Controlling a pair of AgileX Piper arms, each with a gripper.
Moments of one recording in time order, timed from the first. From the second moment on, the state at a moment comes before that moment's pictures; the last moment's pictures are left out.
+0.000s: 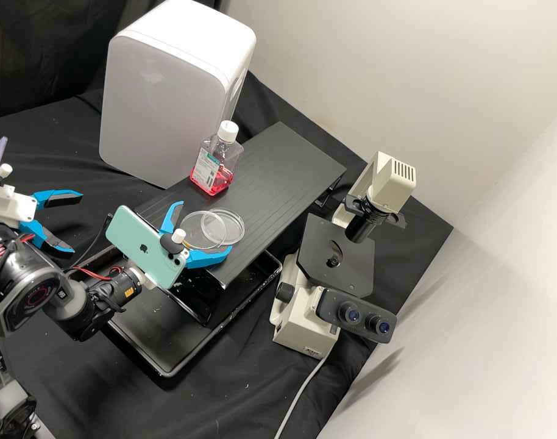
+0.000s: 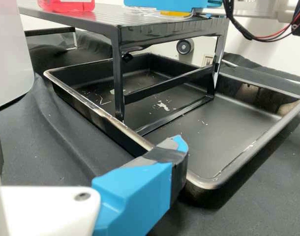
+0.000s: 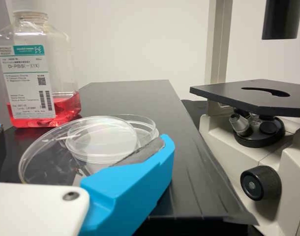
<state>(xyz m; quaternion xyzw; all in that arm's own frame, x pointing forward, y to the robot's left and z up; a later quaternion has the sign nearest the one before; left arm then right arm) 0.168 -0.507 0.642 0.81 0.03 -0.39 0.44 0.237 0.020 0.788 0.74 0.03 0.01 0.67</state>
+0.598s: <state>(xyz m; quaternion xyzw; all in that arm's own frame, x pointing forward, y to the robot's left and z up) 0.168 -0.507 0.642 0.81 0.03 -0.39 0.44 0.237 0.018 0.790 0.74 0.02 0.01 0.67</state>
